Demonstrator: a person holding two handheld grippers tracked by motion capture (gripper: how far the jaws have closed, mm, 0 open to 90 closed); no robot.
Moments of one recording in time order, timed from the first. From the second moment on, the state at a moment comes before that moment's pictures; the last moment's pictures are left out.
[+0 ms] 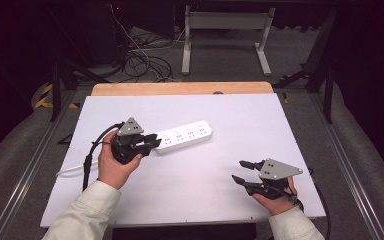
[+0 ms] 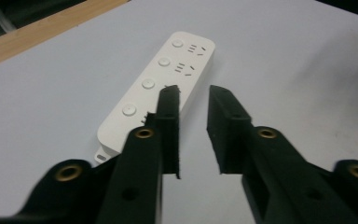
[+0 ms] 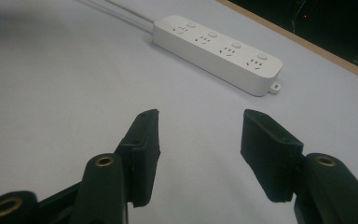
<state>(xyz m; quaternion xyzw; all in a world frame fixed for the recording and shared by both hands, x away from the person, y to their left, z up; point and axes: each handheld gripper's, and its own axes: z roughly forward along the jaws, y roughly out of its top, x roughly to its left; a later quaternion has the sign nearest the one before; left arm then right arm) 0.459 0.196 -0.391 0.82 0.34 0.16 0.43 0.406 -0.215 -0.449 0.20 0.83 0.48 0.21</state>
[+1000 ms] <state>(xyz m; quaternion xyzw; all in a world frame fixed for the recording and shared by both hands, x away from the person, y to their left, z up) 0.540 0.167 -0.430 0.82 0.42 0.16 0.35 0.406 -0.216 -0.449 0.19 0.83 0.49 0.20</state>
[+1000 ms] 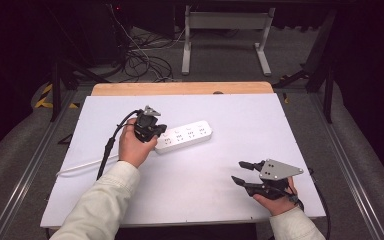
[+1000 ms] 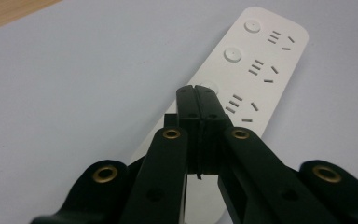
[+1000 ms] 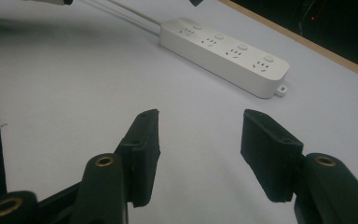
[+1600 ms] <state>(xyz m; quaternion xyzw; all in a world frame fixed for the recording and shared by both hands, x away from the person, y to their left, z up) 0.553 0.164 -0.449 0.83 0.42 0.16 0.33 0.407 -0.216 -0.451 0.19 0.83 0.49 0.19</state>
